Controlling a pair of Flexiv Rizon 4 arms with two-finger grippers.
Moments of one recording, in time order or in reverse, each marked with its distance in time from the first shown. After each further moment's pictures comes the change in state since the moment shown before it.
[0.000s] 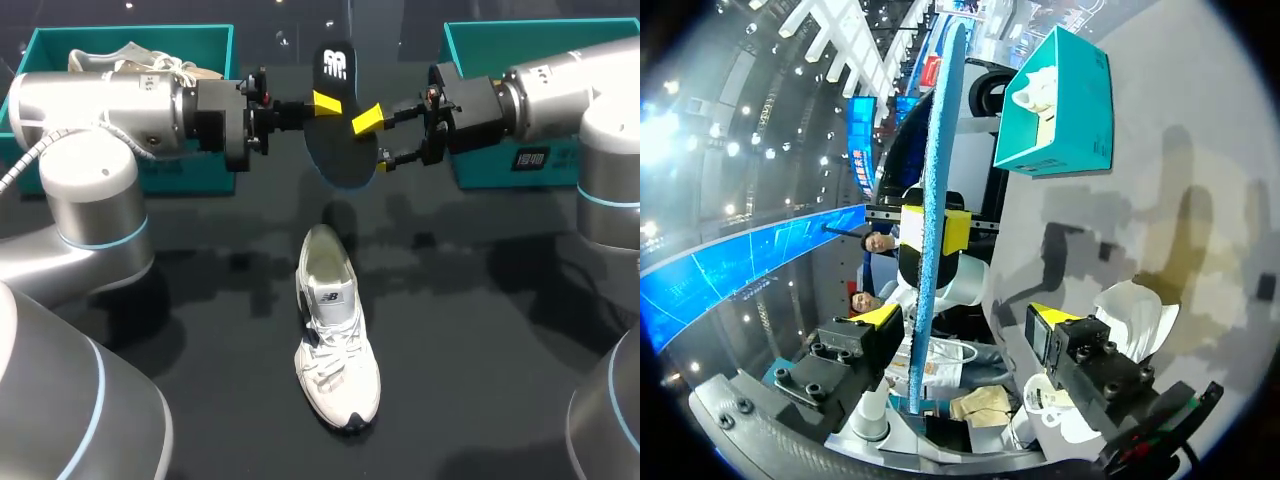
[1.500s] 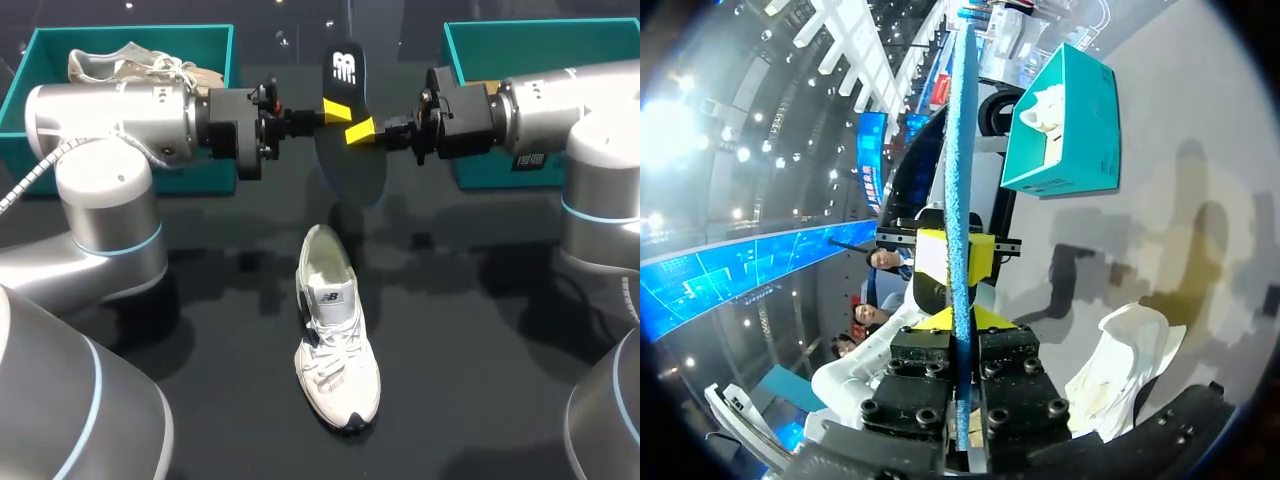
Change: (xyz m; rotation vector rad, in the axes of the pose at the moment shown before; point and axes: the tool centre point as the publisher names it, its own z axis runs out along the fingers) left arm 0.012 0.000 0.012 -0.007 -0.014 0.047; right arm -0.001 0.011 0.009 -0.095 0.030 -0.025
